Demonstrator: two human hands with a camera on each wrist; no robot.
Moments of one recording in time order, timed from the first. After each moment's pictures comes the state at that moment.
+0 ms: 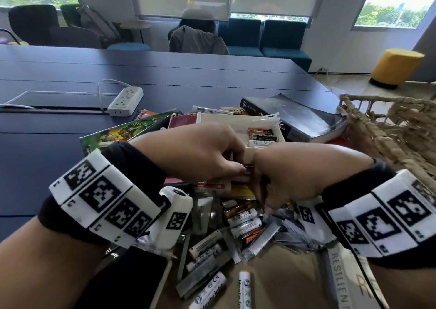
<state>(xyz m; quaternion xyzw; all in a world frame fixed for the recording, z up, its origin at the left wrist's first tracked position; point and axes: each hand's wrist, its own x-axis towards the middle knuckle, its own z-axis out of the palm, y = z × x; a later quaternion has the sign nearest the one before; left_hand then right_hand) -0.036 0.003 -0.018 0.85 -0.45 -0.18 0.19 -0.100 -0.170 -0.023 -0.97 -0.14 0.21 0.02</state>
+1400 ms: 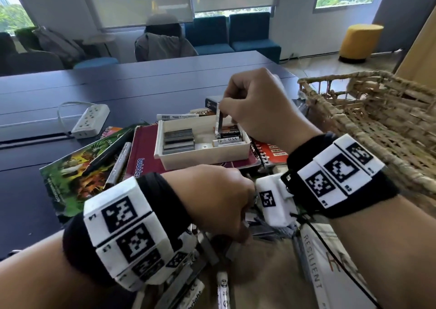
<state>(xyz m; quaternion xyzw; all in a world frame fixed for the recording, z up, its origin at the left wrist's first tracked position) -0.096 -0.055 -0.033 0.82 -0.55 -0.13 -0.08 -0.077 -0.198 -0.016 -0.88 0.04 -0.28 0.38</state>
